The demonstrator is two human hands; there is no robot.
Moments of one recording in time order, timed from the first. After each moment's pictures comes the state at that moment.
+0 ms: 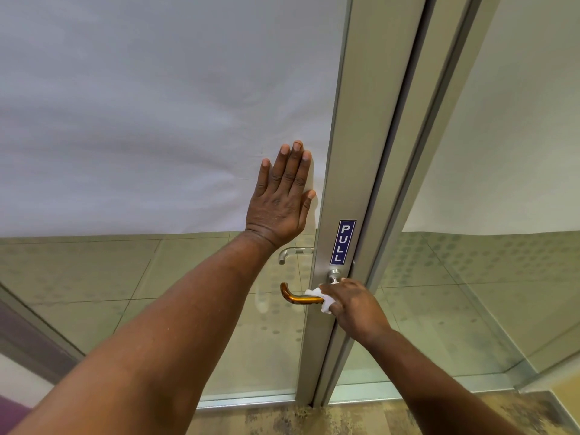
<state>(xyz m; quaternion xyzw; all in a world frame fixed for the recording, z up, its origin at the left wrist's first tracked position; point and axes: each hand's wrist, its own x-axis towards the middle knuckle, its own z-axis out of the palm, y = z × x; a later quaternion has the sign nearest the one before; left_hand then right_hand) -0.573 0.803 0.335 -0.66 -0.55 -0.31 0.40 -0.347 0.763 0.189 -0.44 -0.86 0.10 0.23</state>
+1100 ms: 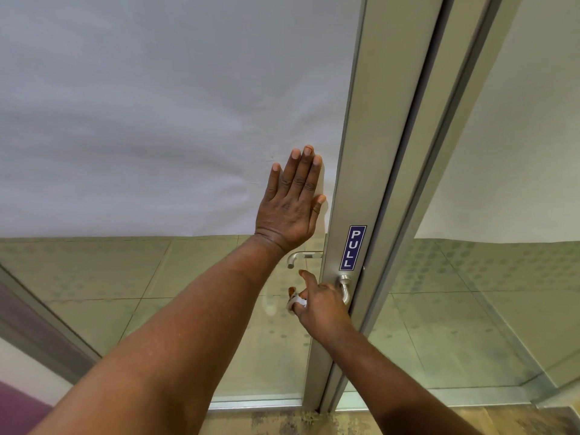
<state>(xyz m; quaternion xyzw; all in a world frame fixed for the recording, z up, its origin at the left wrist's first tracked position) -0.574 0.806 0.334 -0.66 -0.55 -0.31 0.40 -0.436 0.751 0.192 -0.50 -0.83 0.15 0.21</state>
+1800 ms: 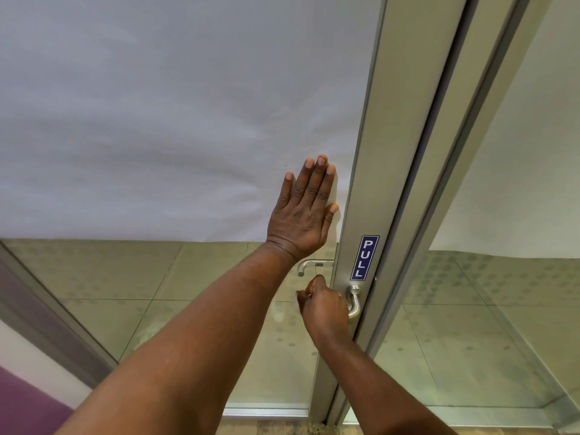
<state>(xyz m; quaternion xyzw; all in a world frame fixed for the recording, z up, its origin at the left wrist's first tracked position) -0.575 0.806 0.333 -0.66 -0.55 -0.30 0.41 -0.466 0.753 0.201 -0.57 -0.75 0.16 0.28</state>
